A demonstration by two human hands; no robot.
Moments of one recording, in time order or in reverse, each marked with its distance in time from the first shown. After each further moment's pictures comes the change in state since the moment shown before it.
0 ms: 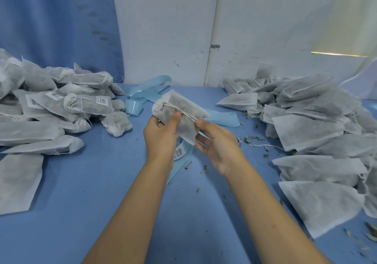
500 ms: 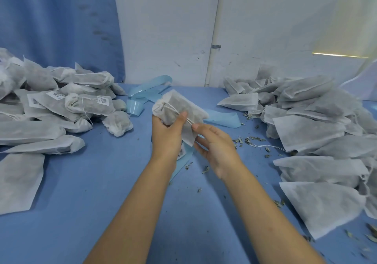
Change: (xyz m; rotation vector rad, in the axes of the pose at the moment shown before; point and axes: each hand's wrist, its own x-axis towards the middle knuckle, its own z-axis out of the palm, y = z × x) left_hand -0.002 0.001 0.005 0.066 -0.061 0.007; right_hand -0.004 0.008 0.005 -0.052 -0.003 -0.038
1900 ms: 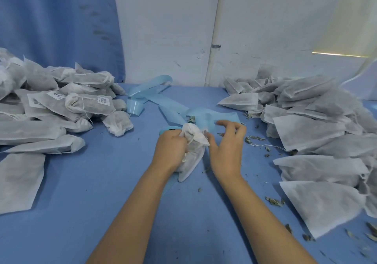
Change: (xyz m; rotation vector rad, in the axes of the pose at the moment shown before) left_hand 0.000 -0.013 -0.015 0.627 -0.226 -0.005; right_hand 0.011 0.027 -0.026 -0.994 0.469 -0.614
